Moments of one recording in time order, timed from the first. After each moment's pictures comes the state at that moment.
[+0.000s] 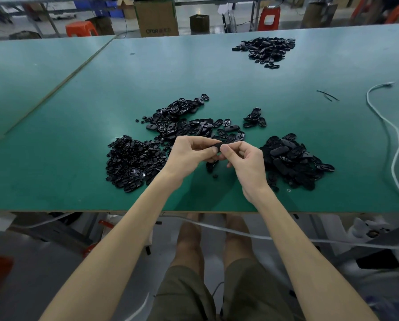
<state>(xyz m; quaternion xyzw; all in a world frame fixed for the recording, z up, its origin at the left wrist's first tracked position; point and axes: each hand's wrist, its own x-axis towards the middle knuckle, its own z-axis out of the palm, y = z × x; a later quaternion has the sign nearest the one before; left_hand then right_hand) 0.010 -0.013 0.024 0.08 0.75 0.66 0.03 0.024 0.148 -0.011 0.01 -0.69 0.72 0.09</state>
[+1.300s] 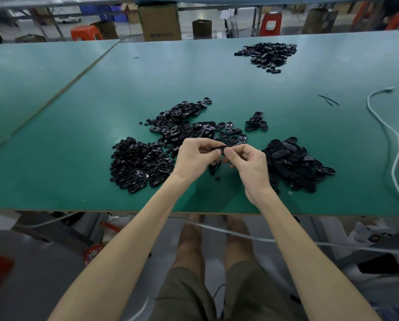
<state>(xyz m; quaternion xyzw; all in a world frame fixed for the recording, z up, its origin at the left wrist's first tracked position) 0.009 -0.005 0.020 0.08 0.79 0.61 -0.03 0.027 0.151 -0.007 0.00 -0.68 0.73 0.08</state>
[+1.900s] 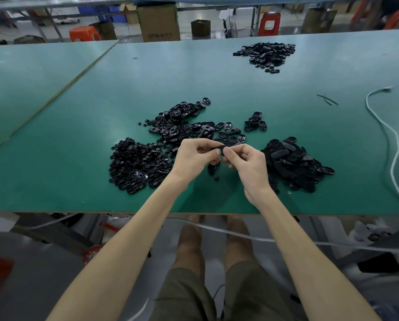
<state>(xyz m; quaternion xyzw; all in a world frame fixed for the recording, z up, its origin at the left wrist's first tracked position) 0.008 -0.006 0.019 0.08 0.76 0.64 0.00 0.026 0.152 -0.008 0.00 -0.67 0.73 0.09</state>
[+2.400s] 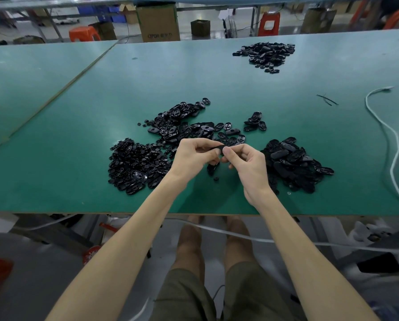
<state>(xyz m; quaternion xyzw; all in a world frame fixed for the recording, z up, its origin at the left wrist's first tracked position) 0.009 -0.006 0.024 0.09 0.75 0.66 0.00 0.027 0.151 -0.007 0.00 -0.67 0.74 0.09</state>
